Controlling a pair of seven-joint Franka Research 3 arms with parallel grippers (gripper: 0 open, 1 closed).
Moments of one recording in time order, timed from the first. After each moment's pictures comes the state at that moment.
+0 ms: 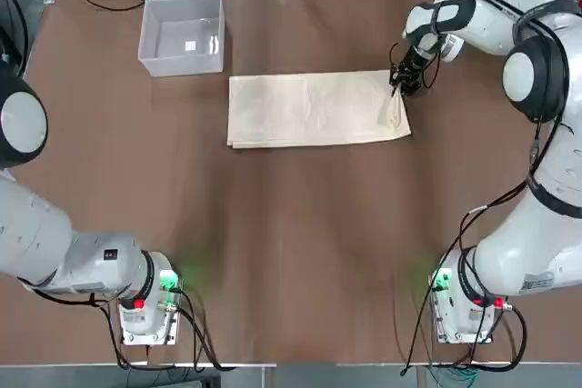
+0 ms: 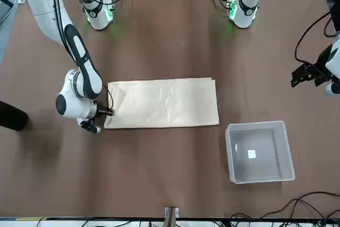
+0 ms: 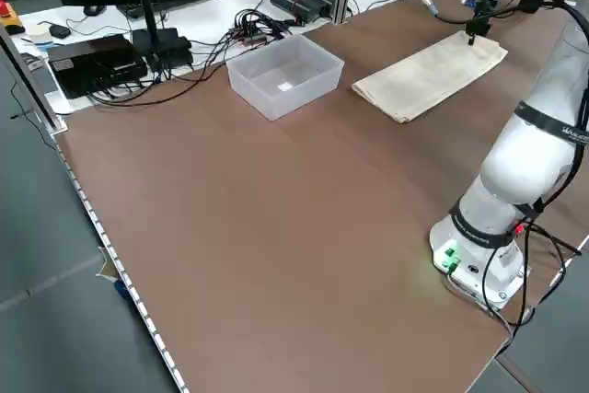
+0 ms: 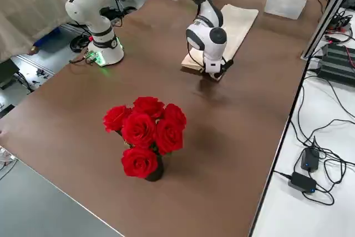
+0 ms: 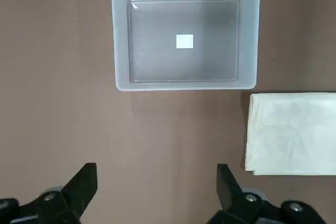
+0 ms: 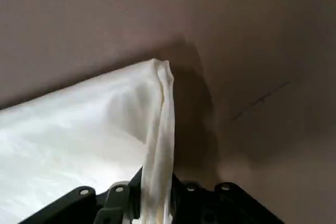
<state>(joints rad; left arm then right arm) 0.03 0.09 -0.06 -1.52 0.00 1.64 -0.04 0.12 0.56 0.03 -1.97 0.45 2.32 0.10</state>
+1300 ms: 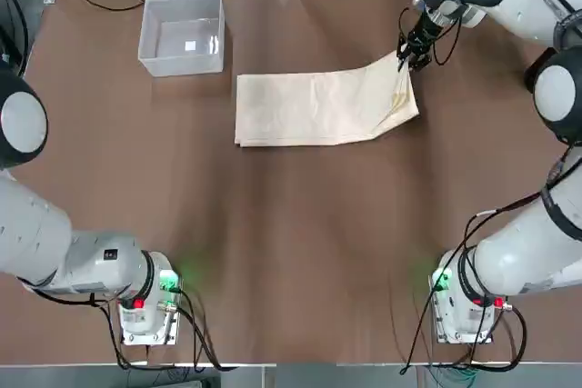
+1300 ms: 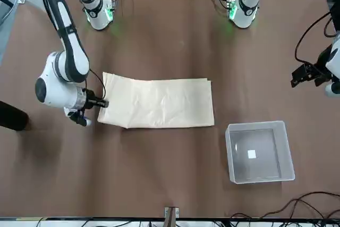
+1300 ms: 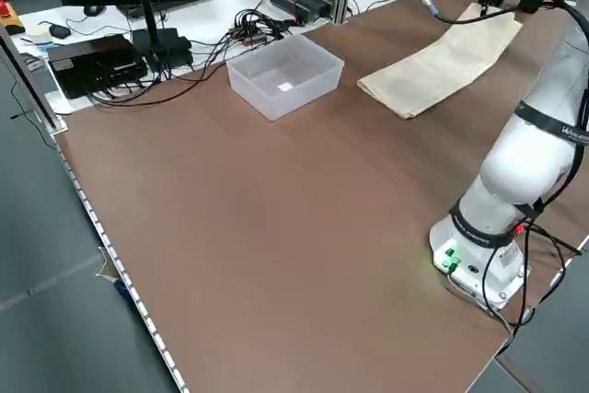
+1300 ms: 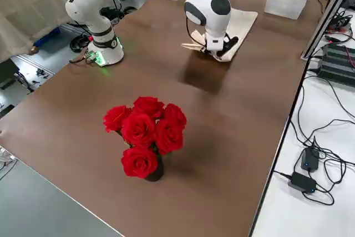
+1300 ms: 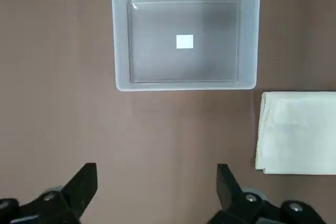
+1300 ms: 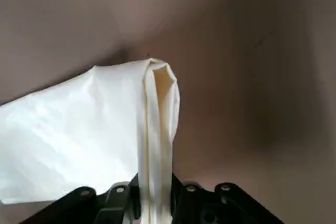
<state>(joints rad) 0.03 0.09 -0.06 -1.52 0.00 1.64 -0.04 0.12 0.30 0.02 -1.99 0.45 2.08 0.22</state>
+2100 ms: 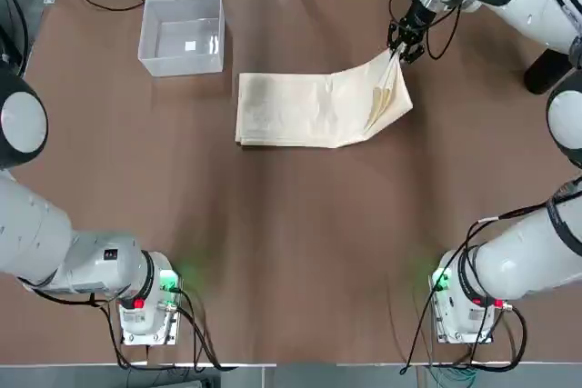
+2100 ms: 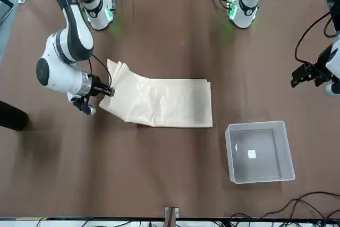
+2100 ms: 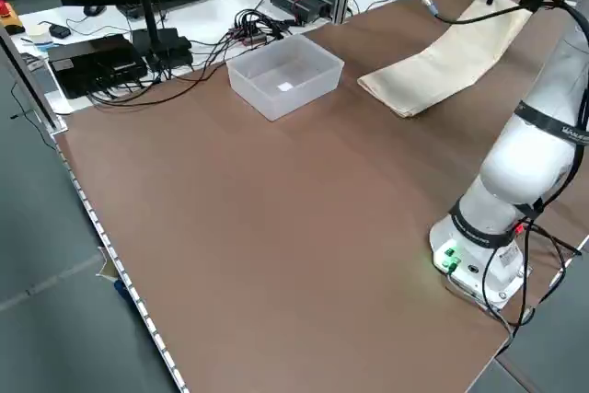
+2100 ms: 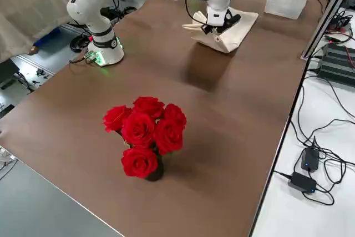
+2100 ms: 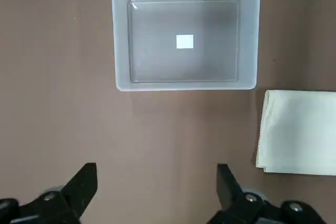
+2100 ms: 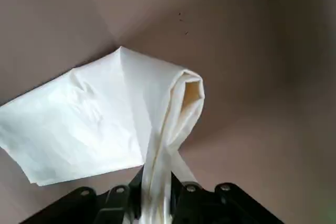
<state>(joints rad) 0.03 0.09 -0.06 -1.52 0.00 1.64 -0.04 0.21 0.18 0.02 -1.99 0.44 2.00 0.44</state>
